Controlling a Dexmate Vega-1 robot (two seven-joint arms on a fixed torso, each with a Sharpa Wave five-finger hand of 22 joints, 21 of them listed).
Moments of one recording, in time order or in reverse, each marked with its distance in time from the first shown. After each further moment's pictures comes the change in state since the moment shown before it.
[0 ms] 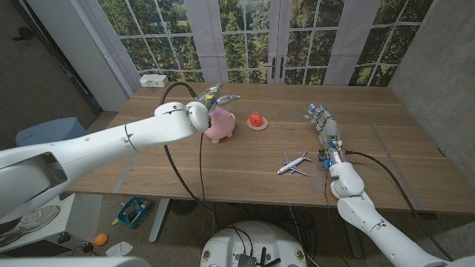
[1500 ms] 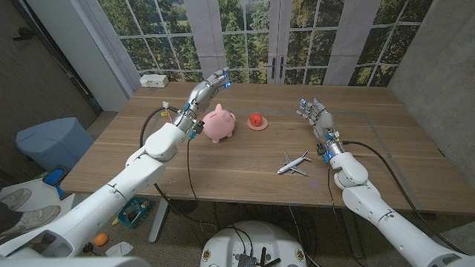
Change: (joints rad) left arm 0.616 -0.213 -0.650 0.439 -0.208 -1.336 -0.469; left_hand -0.022 0.064 0.458 0.174 0.054 0.277 0.111 -0.052 -0.004 0.196 -0.042 -0.026 -0.005 0.189 -0.066 -0.007 -0.002 0.246 -0.192 0.000 -0.005; right arm 0.024 -0.069 -0.018 -0.093 0.053 -0.123 0.095; right_hand -0.073 -0.024 -0.019 0.055 0.004 -0.036 0.011 -0.012 -0.002 -0.048 -0.020 -0.012 -0.010 -0.039 0.004 -0.045 -0.033 -0.024 -0.005 -0.036 -0.002
